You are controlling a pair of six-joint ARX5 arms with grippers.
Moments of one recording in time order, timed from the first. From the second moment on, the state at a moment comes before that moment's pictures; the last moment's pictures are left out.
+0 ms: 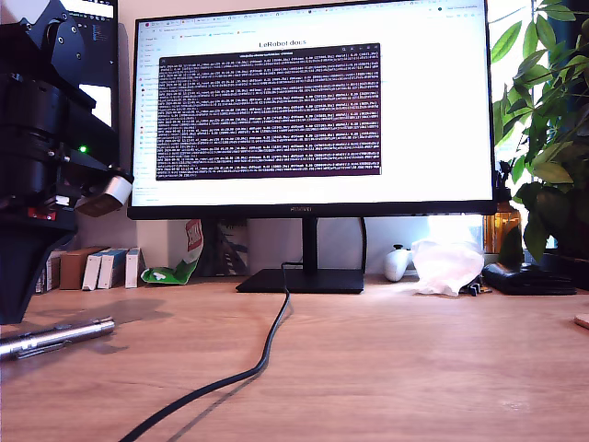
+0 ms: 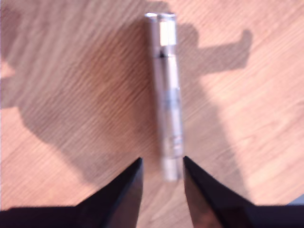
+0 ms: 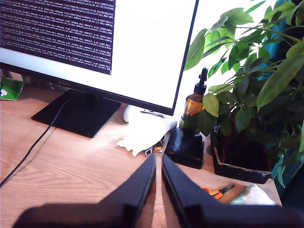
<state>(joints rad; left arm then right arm) -0.23 1.95 1.44 -1.26 0.07 0.42 0.32 0.39 0.71 -0.54 0.21 -0.13</state>
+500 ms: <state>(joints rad) -0.17 1.95 1.62 -1.25 0.11 0.26 0.32 0.39 0.71 -0.48 0.21 -0.13</state>
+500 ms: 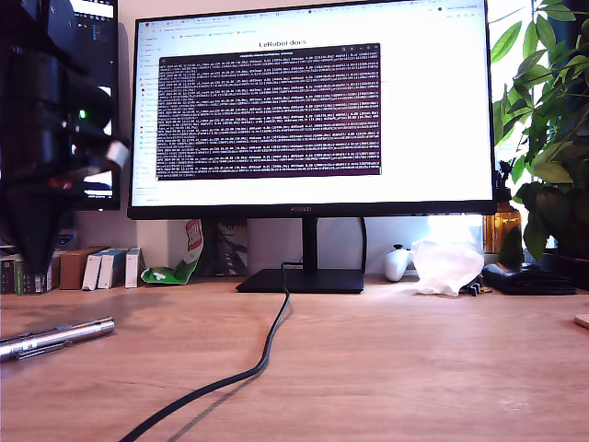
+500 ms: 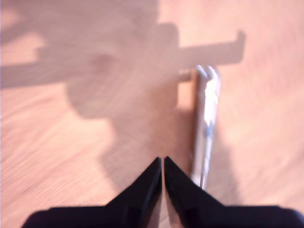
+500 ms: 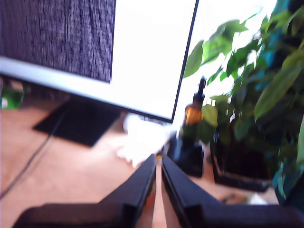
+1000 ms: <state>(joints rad) -0.17 1.85 1.63 -0.96 0.16 0.18 0.30 0.38 0.70 -0.48 0.48 -0.11</state>
